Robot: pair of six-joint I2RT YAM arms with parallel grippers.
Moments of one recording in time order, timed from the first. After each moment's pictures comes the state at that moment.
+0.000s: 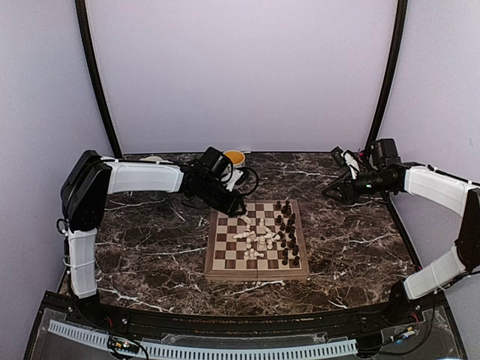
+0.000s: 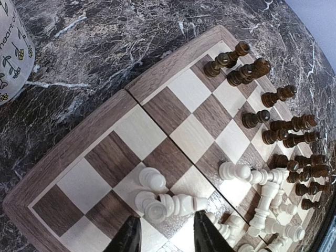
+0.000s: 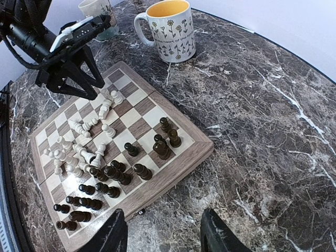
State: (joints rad) left arm -0.74 2.03 1.50 -0.40 0.25 -0.15; right arm 0.15 1.38 0.94 -0.40 -0.73 -0.38
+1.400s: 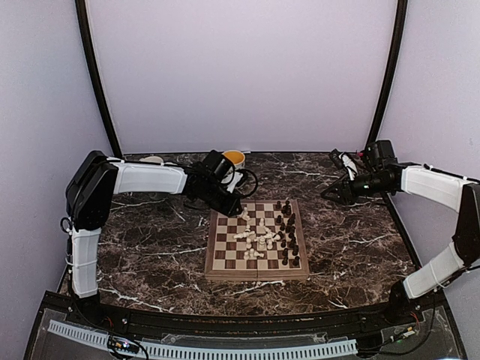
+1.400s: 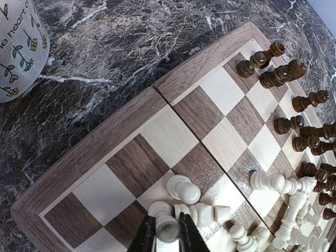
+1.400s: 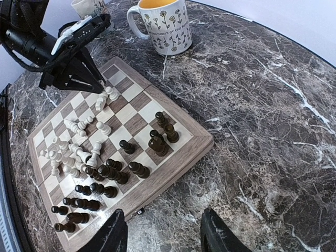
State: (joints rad) left arm -0.74 2.09 1.53 -0.39 0.18 -0.15; right arm 0.15 1.42 0.94 -0.39 -0.72 -0.37
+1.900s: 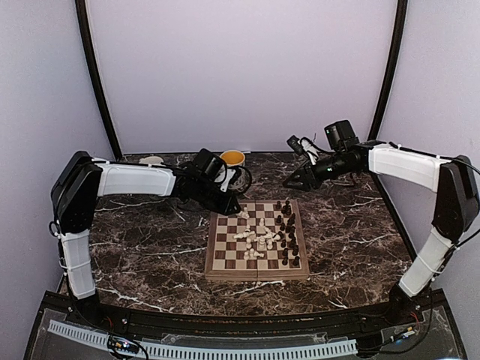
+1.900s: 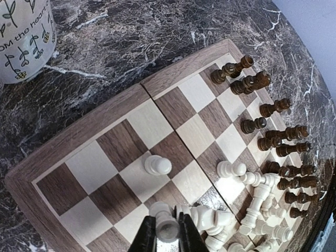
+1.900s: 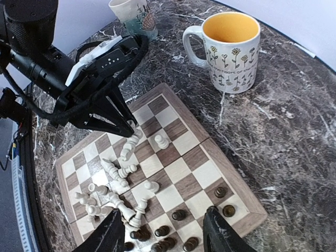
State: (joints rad) left arm -0.73 1.97 1.41 -0.32 0.22 -0.27; right arm 0.42 1.64 1.27 -0.44 -0.67 -0.23
